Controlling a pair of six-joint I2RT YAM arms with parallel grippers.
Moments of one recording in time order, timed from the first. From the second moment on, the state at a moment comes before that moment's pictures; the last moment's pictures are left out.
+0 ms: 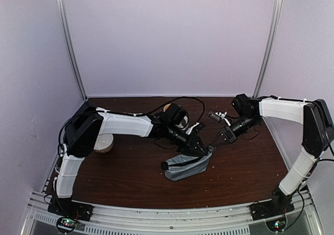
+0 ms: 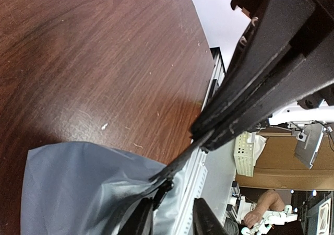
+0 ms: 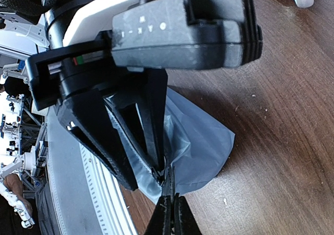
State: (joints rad) left arm -0.96 2.25 1.67 -0.15 0.86 -0.71; right arm 0.33 1.66 1.14 -0.83 -0.89 -0.40
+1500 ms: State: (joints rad) left arm -0.95 2.30 1.74 -0.17 0.85 -0.74; right arm 0.33 1.66 1.14 -0.84 -0.89 -0.40
